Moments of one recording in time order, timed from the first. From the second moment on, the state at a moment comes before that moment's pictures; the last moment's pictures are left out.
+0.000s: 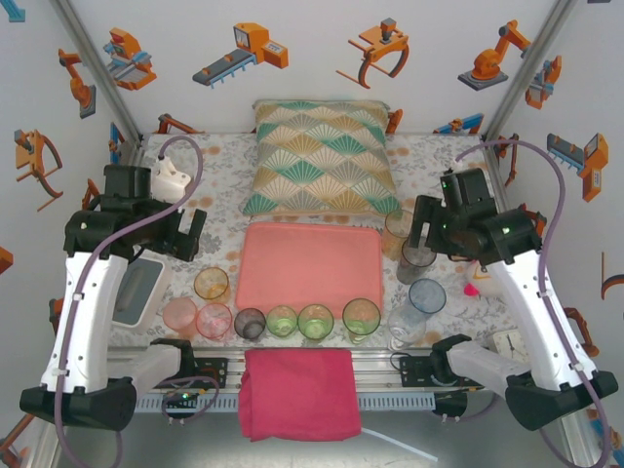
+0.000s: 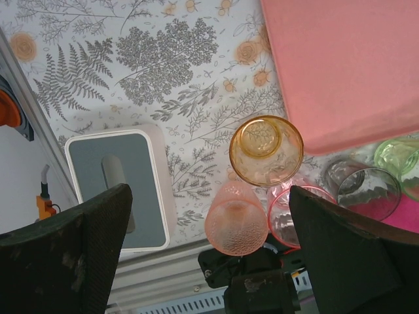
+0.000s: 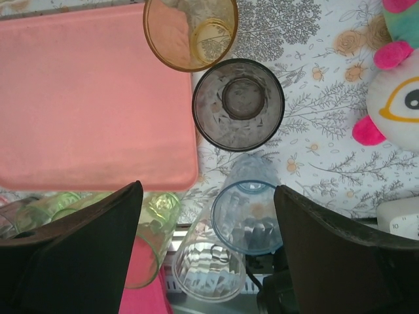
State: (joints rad) left arm -0.15 1.07 1.39 -1.25 0.04 0.27; right arm 0.36 1.07 1.38 -1.26 0.12 0.45
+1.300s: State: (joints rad) left arm -0.17 1.23 1.60 -1.33 0.25 0.21; right arm 0.18 1.53 1.49 -1.08 0.07 0.29
